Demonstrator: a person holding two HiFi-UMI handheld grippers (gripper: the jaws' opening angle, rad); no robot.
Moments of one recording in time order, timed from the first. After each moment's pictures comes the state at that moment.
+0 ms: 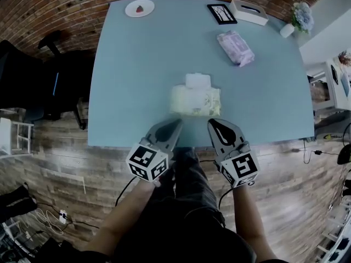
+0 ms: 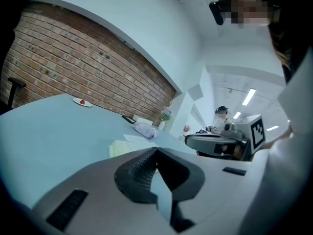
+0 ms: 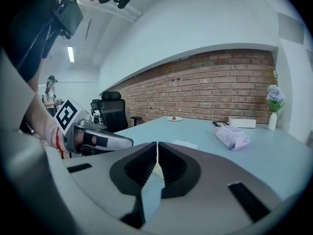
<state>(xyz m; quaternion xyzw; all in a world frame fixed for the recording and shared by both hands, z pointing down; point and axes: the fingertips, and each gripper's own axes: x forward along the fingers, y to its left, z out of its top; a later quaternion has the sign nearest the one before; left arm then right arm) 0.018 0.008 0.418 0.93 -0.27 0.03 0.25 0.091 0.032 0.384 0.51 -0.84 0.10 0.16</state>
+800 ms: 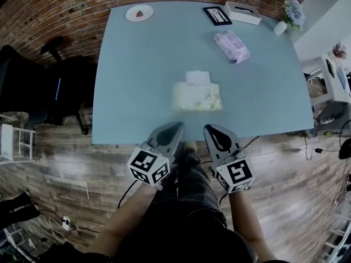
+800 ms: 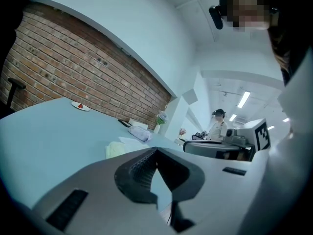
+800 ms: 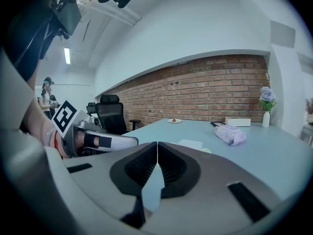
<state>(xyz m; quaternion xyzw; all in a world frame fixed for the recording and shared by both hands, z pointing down) 0.002 0.043 0.399 0.94 -0.26 0.00 0.24 0.060 0.073 0.375 0.54 -0.82 0.09 0.14</state>
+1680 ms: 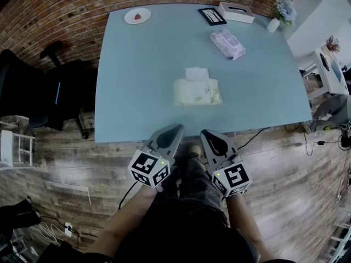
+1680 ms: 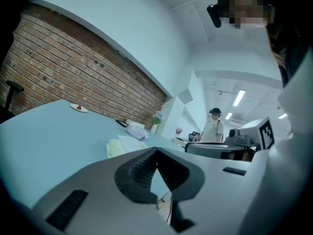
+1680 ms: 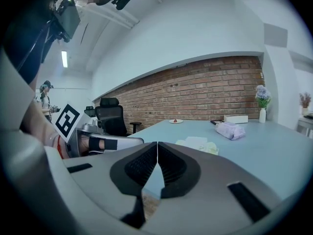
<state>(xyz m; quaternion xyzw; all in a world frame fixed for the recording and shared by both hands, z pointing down) -0.015 0.069 0.400 0.94 -0.24 0.00 0.22 0.031 0.104 0.372 0.56 -0.82 0.10 0.10</state>
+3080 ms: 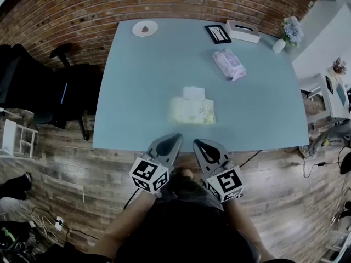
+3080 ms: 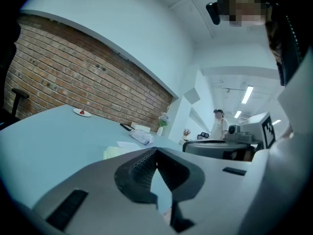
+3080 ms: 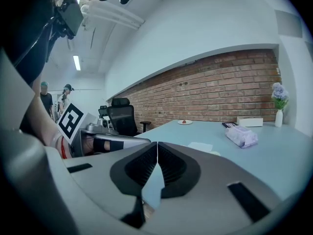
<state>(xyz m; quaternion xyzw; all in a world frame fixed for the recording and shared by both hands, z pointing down) 0.019 0.051 0.385 0.93 -0.29 0.00 0.21 0.052 0.082 0.362 0.48 -0.86 0.10 0.13</state>
